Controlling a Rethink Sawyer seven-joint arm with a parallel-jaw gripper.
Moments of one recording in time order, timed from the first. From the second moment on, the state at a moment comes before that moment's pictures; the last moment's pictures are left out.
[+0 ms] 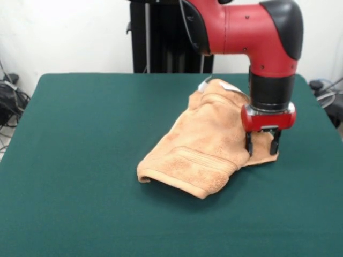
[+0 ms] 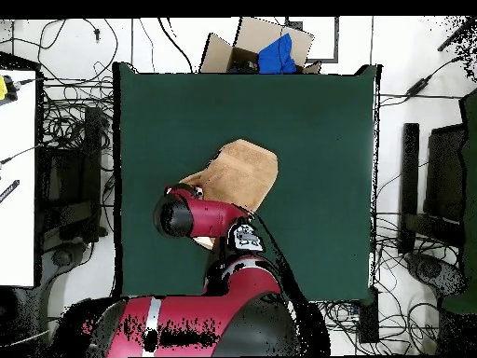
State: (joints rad) arm -0.06 -0.40 0.08 1.77 0.05 -0.02 1.57
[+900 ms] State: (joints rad) arm -0.21 -0.39 0.07 1.66 -0.01 0.09 1.57
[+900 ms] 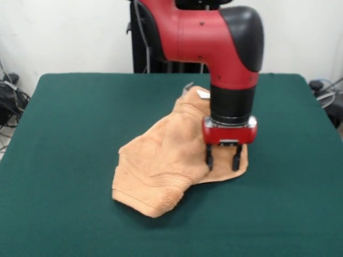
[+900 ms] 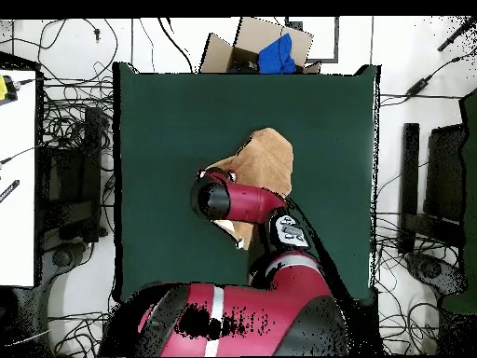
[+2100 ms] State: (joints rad) arm -0.25 -0.58 0.07 1.69 -0.01 0.26 1.57
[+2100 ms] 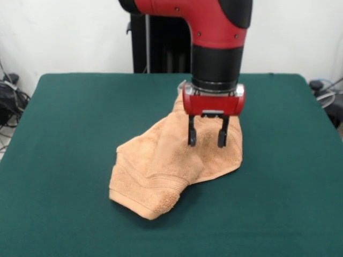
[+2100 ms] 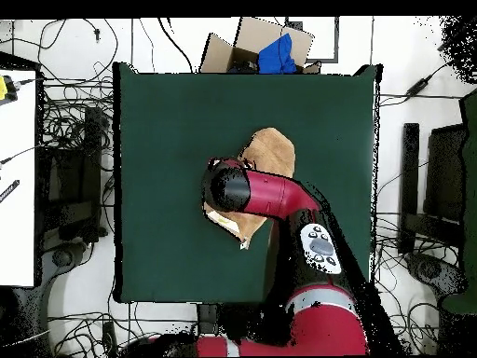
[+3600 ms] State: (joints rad) arm -0.25 -0.54 0.06 1.69 -0.01 0.26 1.57
